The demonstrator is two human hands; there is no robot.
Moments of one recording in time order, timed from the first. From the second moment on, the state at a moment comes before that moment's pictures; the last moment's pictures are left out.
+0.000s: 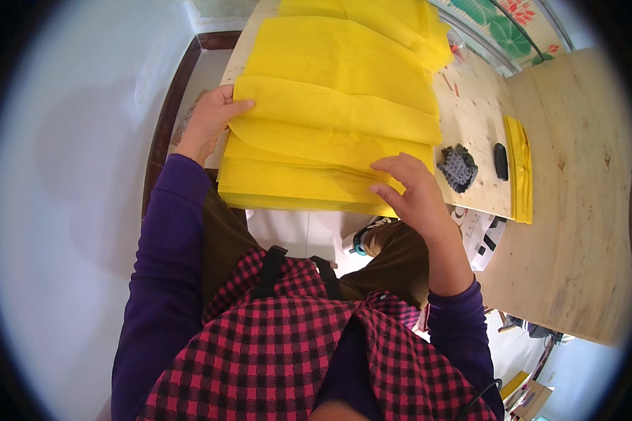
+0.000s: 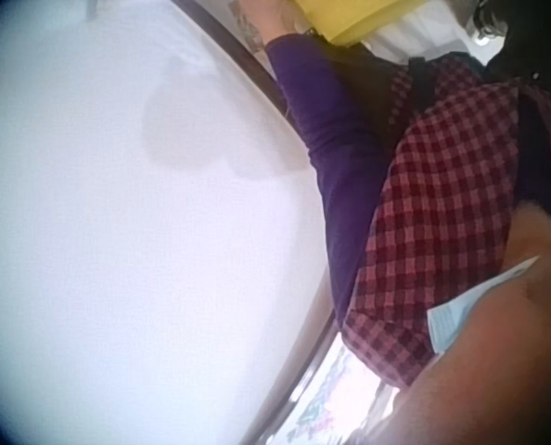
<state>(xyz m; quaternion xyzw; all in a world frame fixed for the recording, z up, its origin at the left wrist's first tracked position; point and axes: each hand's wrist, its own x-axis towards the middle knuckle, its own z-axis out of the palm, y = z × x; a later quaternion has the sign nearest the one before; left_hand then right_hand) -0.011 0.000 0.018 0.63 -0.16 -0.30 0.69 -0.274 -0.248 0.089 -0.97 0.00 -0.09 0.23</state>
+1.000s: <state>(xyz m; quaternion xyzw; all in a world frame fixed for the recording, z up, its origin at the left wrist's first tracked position) -0.020 -0.003 0.026 0.66 -0.06 -0.23 0.71 -0.266 -0.219 0.079 -0.98 -0.03 -0.08 0.17</state>
